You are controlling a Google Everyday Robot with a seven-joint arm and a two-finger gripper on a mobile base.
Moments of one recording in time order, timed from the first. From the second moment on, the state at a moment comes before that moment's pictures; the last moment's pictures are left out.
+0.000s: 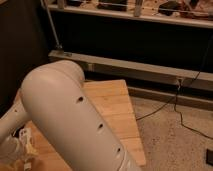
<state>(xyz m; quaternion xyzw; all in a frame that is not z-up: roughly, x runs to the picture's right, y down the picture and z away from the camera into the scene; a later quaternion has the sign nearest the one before) -0.389 0.333 0.675 -0.30 0.21 0.45 0.81</state>
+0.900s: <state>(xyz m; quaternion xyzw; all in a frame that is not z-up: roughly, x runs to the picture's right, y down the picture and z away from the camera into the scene) -0.388 0.333 0.675 -0.32 0.21 0.45 0.81</state>
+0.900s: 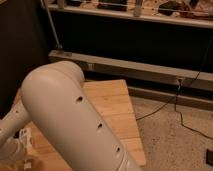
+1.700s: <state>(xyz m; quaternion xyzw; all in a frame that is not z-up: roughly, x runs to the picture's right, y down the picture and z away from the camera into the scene) -0.393 0.331 0.686 -0.33 0.21 0.44 0.81</state>
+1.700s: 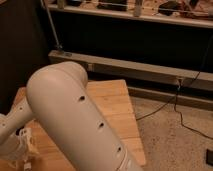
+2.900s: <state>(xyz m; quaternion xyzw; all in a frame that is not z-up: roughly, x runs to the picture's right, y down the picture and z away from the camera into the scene) -0.405 0.351 0.690 -0.33 0.22 0.43 0.81</state>
